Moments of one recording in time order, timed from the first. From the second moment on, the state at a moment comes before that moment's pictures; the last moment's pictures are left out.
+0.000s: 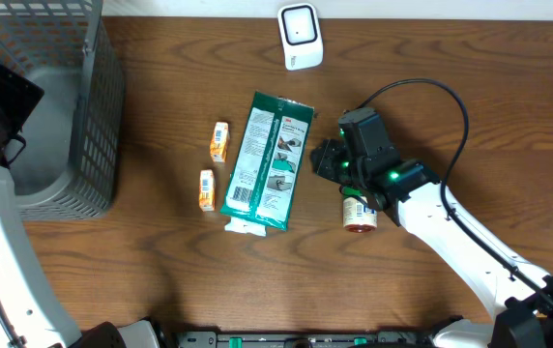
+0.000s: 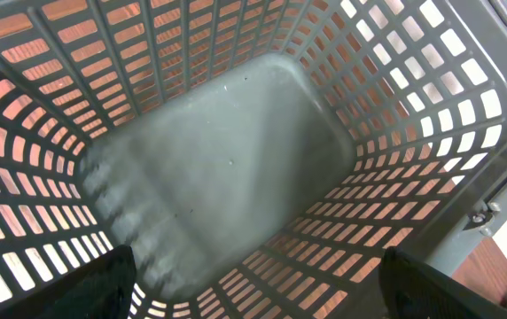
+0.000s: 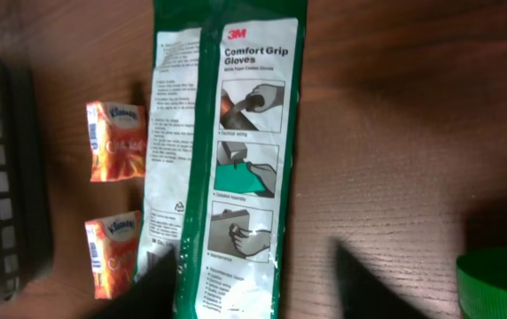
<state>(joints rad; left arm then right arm) 0.43 1.46 1.75 -1.13 -0.11 -0.56 0.50 1.51 1.00 -0.39 -0.12 0.84</state>
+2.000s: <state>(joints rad) 0.43 1.46 1.75 -1.13 -0.11 -0.56 0.44 1.86 1.01 -0.19 -0.52 0.57</state>
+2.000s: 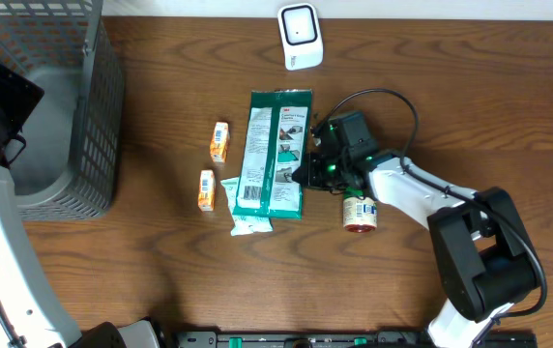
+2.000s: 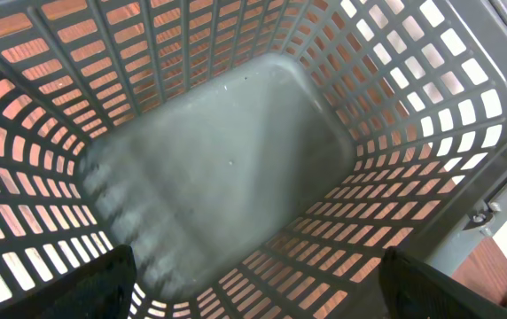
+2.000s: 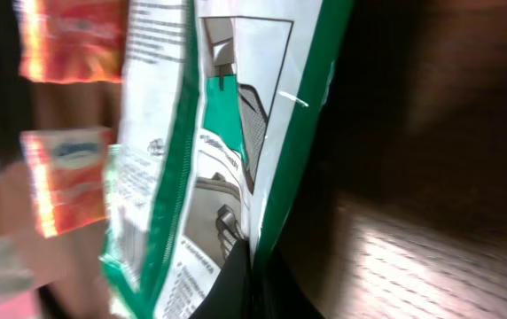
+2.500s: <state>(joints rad) 0.43 1.46 1.75 -1.13 -0.11 -0.56 0.55 1.86 1.00 -0.17 -0.23 0.54</state>
